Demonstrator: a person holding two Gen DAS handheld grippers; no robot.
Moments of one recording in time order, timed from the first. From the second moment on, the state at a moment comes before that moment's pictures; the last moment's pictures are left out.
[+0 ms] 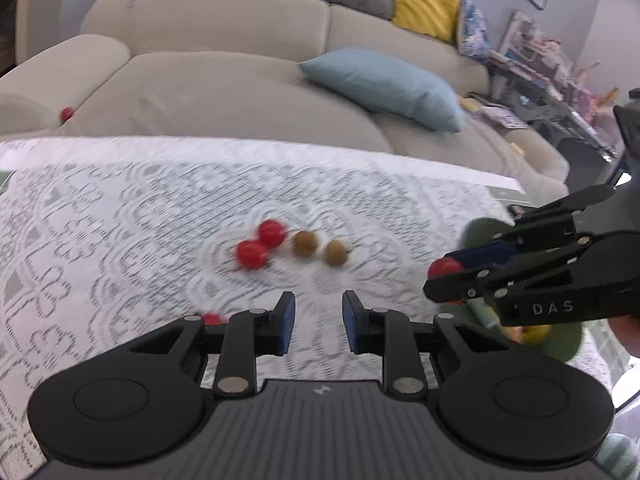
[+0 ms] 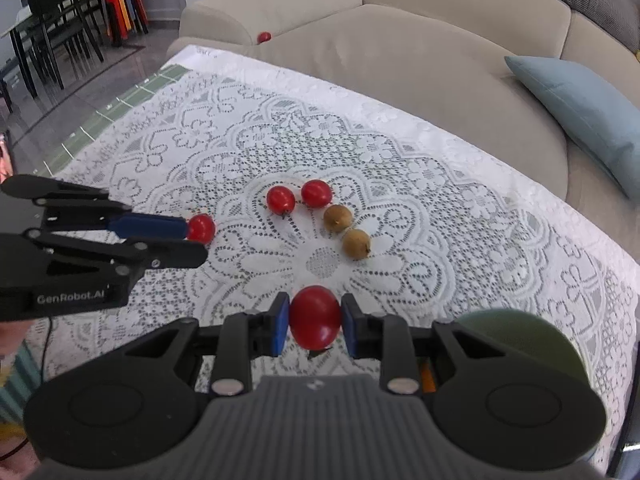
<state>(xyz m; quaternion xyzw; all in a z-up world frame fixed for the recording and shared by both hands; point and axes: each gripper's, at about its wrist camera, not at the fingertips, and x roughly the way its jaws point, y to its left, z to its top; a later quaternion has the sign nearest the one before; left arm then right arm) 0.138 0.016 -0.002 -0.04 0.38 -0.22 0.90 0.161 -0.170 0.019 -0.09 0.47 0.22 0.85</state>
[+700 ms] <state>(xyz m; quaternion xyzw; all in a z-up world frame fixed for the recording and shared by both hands) 0.176 0.045 -0.033 0.04 0.43 -0.14 0.89 0.138 -0.252 0.024 -0.03 0.46 0.18 0.87</state>
